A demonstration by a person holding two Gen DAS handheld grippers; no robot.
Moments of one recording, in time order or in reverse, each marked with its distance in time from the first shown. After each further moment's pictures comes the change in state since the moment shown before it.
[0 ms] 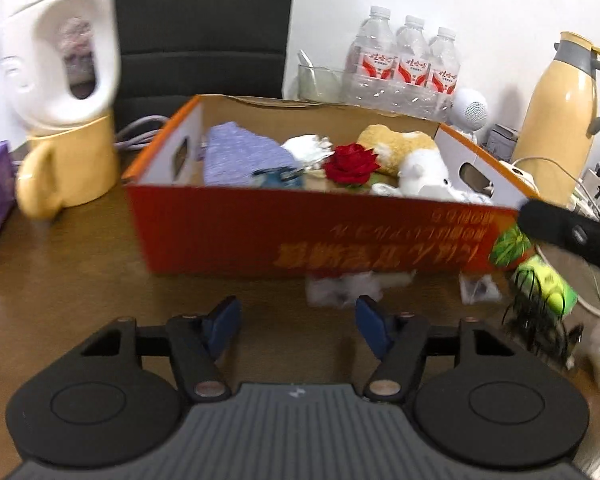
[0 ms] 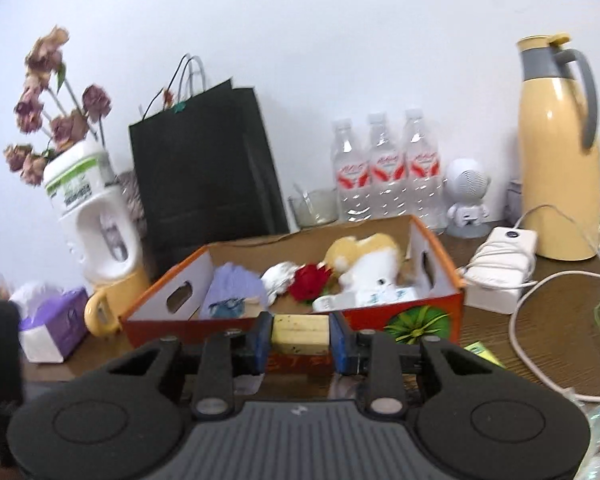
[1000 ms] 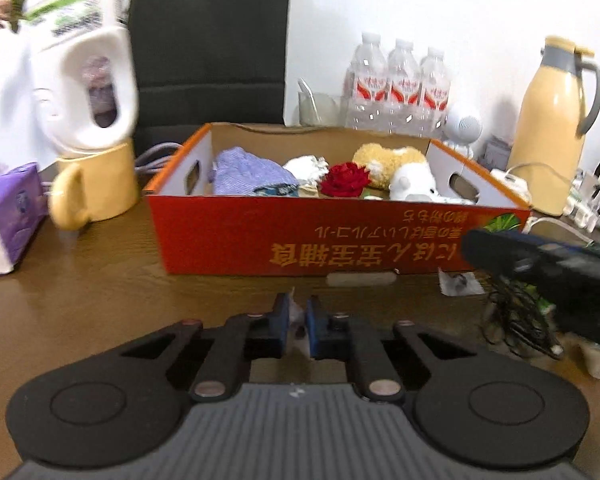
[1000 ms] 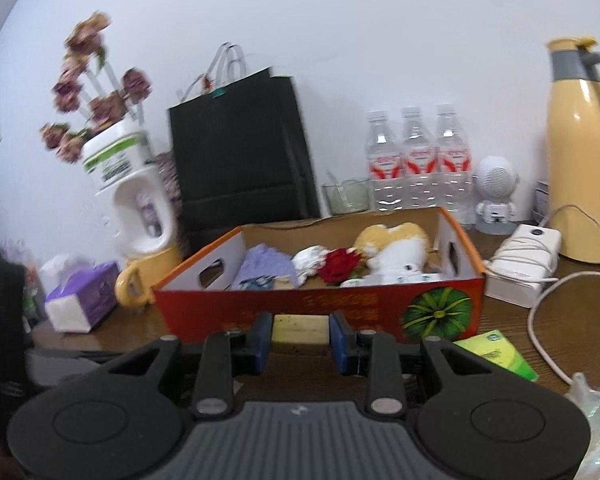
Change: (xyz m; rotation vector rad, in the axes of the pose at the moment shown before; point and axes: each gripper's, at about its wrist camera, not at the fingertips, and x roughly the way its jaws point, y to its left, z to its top) left arm -0.046 -0.012 -0.023 0.024 -0.106 0.057; right arm -0.011 0.010 -0.015 -0.079 0.031 0.110
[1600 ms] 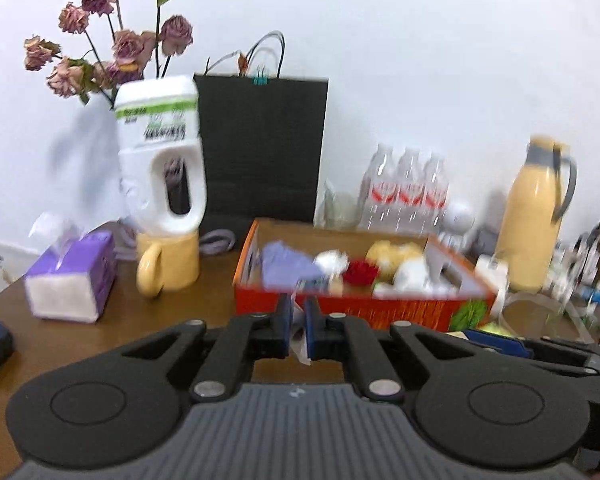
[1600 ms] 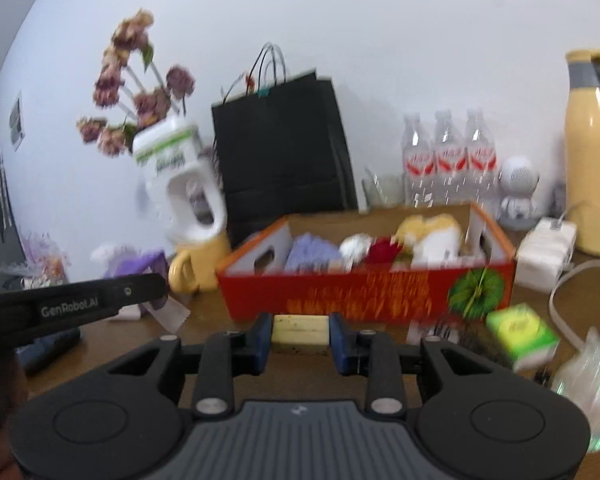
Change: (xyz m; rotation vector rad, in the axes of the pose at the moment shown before) left arm -0.104 0.033 0.025 -0.060 -0.240 0.007; right arm -0.042 0.038 0.000 0.010 0.001 0.047
